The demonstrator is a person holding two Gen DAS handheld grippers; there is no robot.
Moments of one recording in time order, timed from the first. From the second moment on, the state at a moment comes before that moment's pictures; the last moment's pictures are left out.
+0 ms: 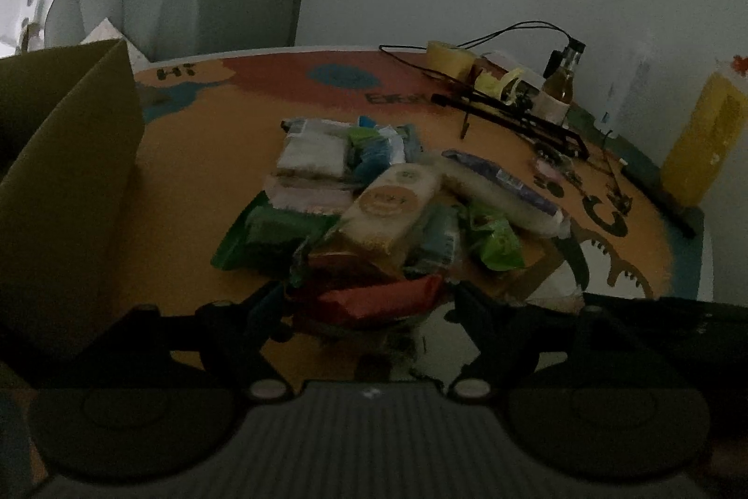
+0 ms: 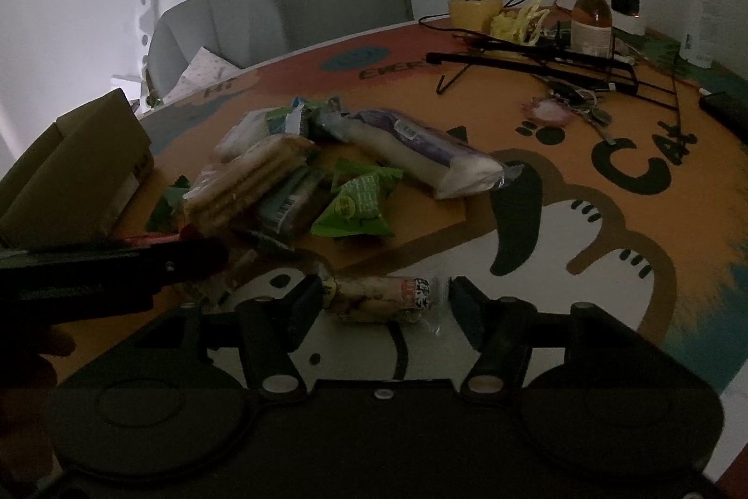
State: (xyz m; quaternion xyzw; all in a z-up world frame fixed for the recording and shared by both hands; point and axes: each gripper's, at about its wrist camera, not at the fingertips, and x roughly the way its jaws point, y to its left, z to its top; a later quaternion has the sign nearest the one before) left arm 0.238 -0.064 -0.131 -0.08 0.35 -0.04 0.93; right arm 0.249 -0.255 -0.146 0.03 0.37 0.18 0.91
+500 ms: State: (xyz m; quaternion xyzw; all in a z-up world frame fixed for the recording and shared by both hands) left arm 0.223 -0.056 -0.128 -0.08 0.35 -0.04 0.93; right arm 0.246 -0.251 -0.145 0.03 0.37 0.17 0.91
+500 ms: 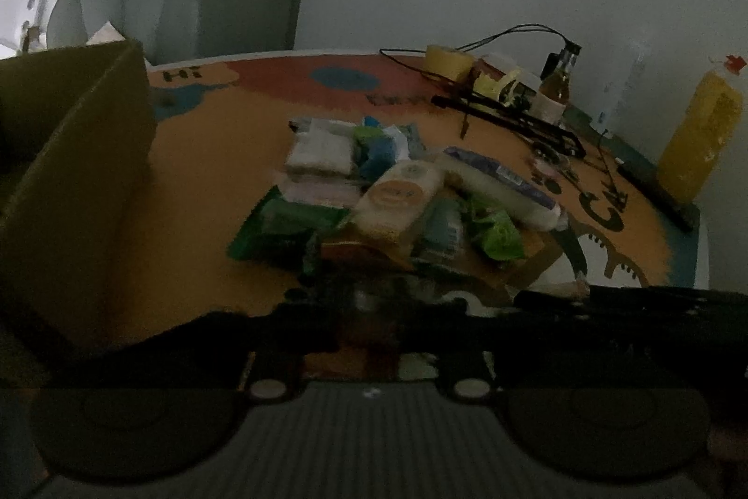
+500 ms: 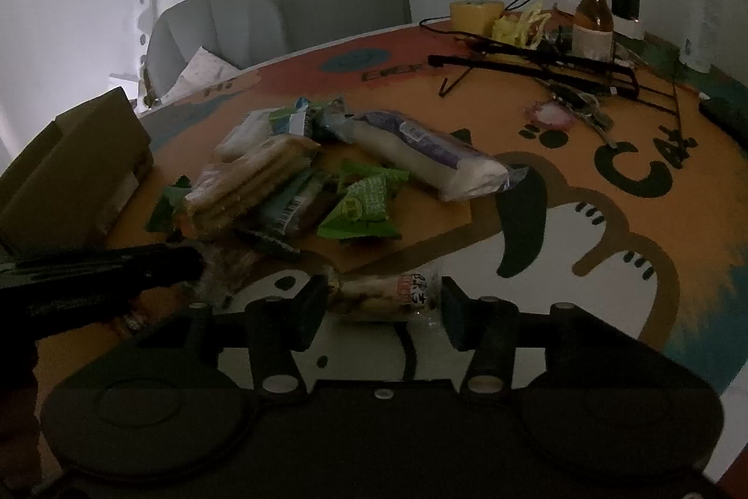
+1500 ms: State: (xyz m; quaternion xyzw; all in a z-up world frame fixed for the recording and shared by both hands) left arm 0.194 -0.052 -0.143 -0.09 0.35 0.04 0.93; right arm 0.205 -0.254 -0.138 0.03 0.36 0.16 0.92
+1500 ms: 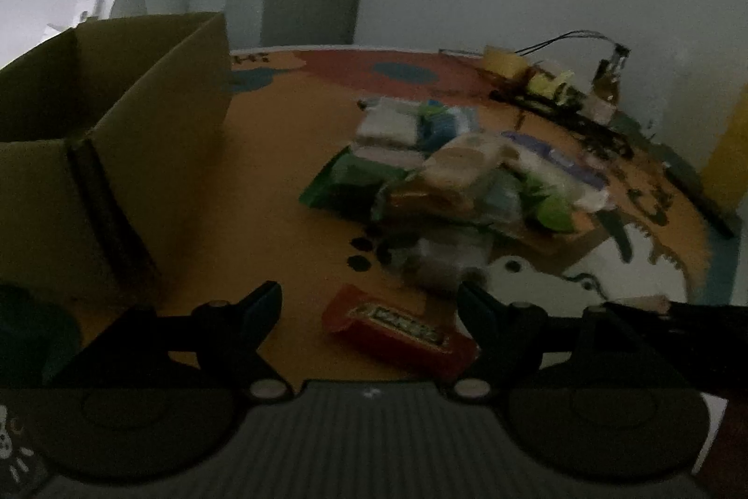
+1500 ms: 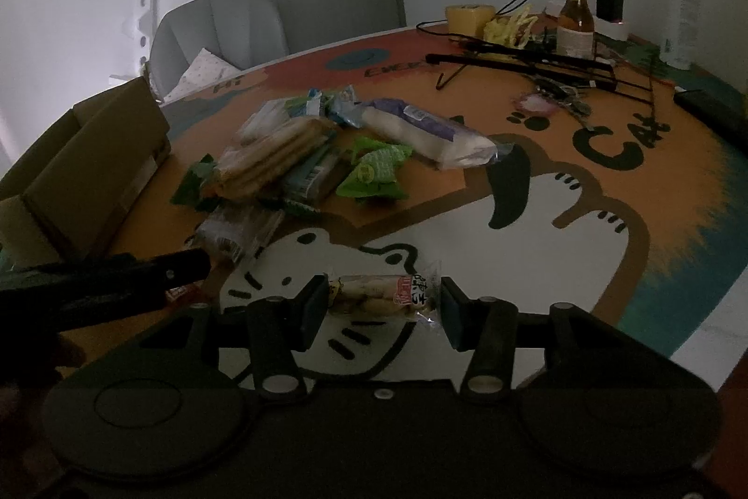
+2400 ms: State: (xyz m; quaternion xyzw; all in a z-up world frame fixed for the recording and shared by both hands) left arm 0.177 -0.047 -0.144 -0.08 0.34 0.02 0.94; right arm 0.200 -0.232 -0.149 -0.03 0.36 0.15 0.92
